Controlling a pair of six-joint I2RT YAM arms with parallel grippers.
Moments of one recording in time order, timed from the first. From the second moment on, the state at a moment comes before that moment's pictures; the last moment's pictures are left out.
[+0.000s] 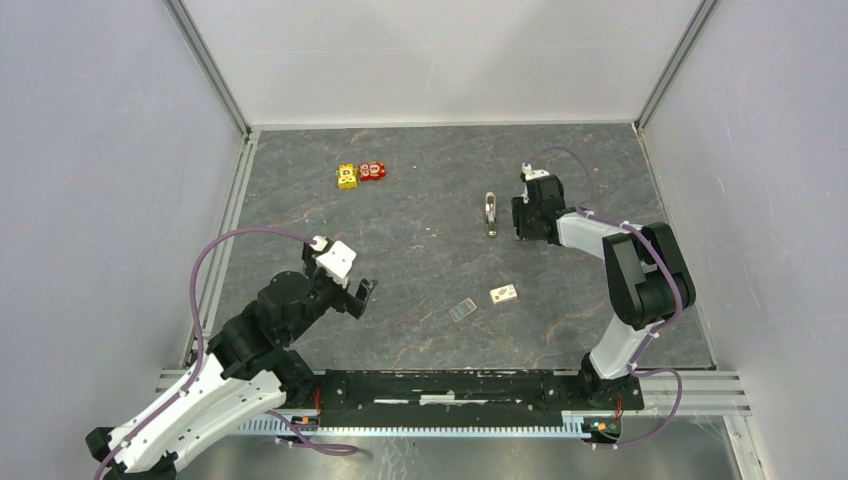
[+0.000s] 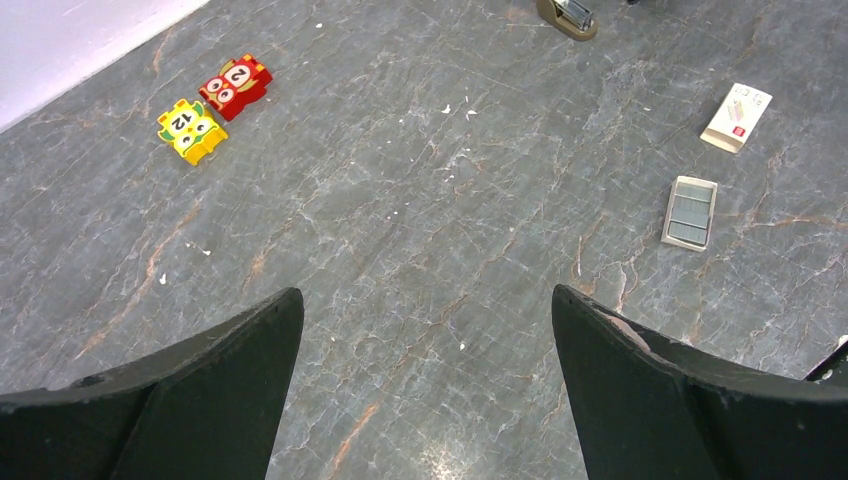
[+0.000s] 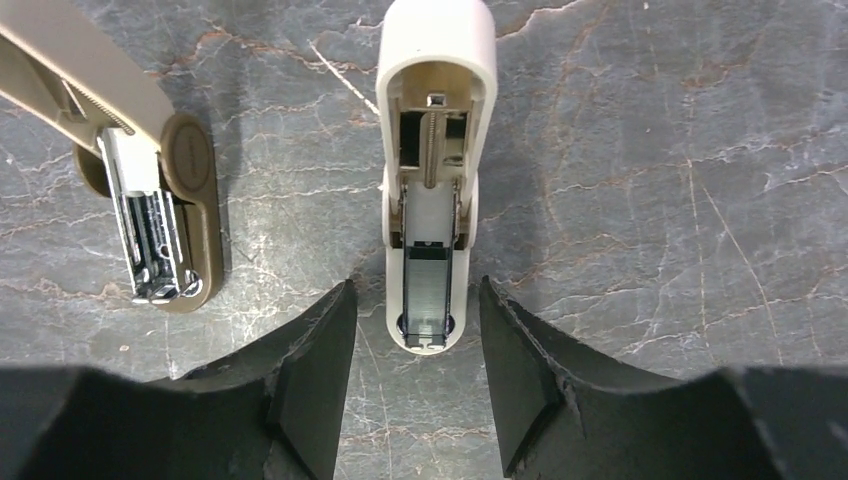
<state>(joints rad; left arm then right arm) -0.82 0.44 0.60 -0.46 -0.26 0.10 0.27 1.75 0.94 -0.09 0.11 0.14</state>
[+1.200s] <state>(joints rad) -0.65 0.75 0.78 -0.61 -0.14 -0.44 0.32 1.61 0.77 -0.03 0.16 0.08</state>
